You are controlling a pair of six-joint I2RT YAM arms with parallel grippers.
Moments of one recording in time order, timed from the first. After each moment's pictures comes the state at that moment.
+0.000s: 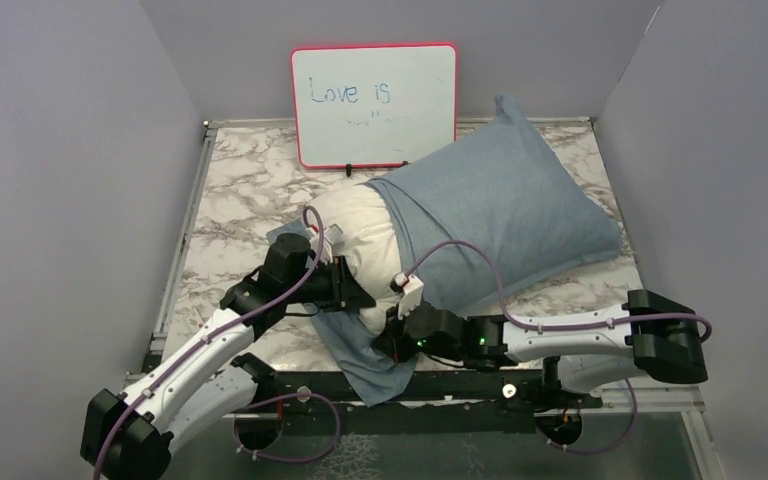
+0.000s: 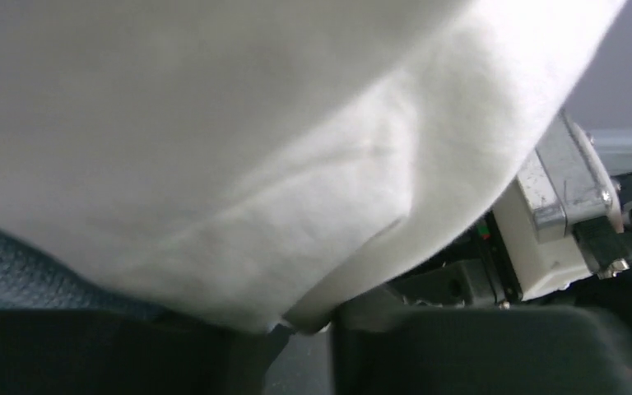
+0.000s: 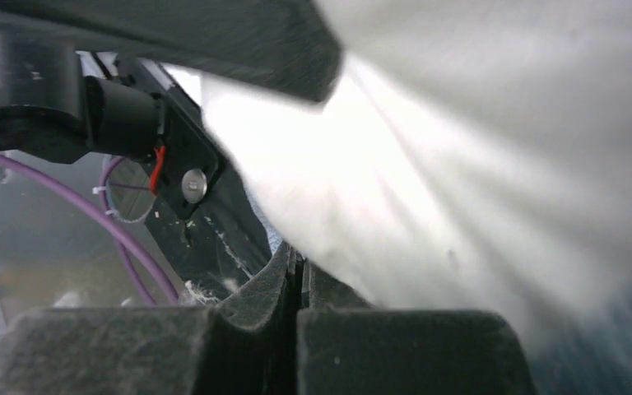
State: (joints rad) left arm -0.57 0.84 0.56 -0.34 0.58 -0.76; right arm 1.39 1.33 0.65 0.11 0.23 0.78
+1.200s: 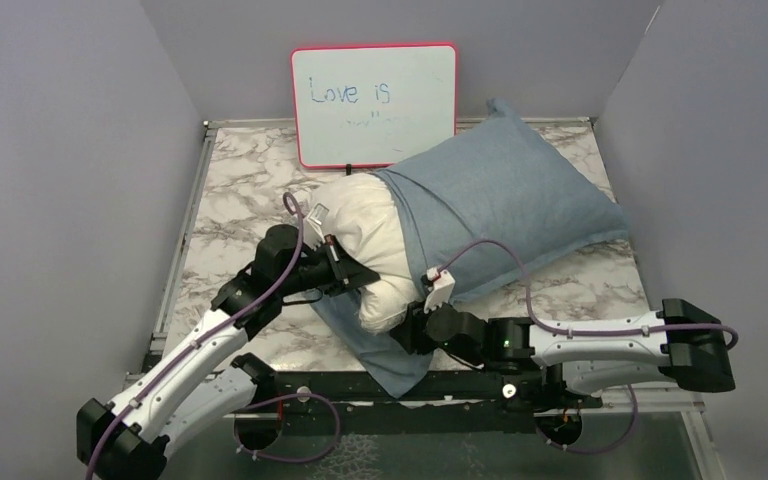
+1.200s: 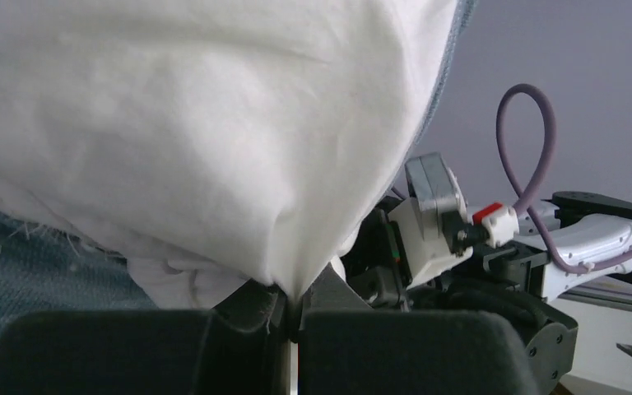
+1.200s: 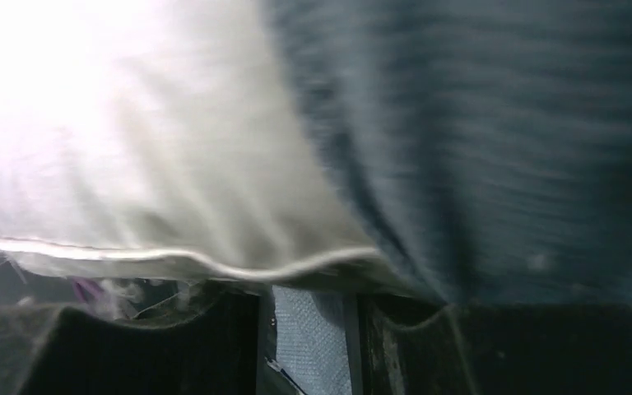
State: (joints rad) left arm -0.59 0.85 0.66 -0.22 0.45 -1.05; right arm 1.42 1.15 0.57 0.02 0.46 0.79
